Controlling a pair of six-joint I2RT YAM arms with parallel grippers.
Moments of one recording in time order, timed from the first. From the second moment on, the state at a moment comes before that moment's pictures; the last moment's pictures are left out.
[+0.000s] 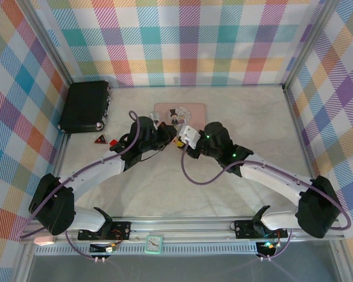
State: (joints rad) left arm -0.63 1.35 0.91 0.06 0.18 -1.19; right arm 0.77 1.27 0.87 0.01 -0.18 -0.41
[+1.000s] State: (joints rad) left arm -0.58 1.38 0.76 0.76 0.36 -0.85; right arm 0.53 1.30 0.77 0.51 -0.66 0.83
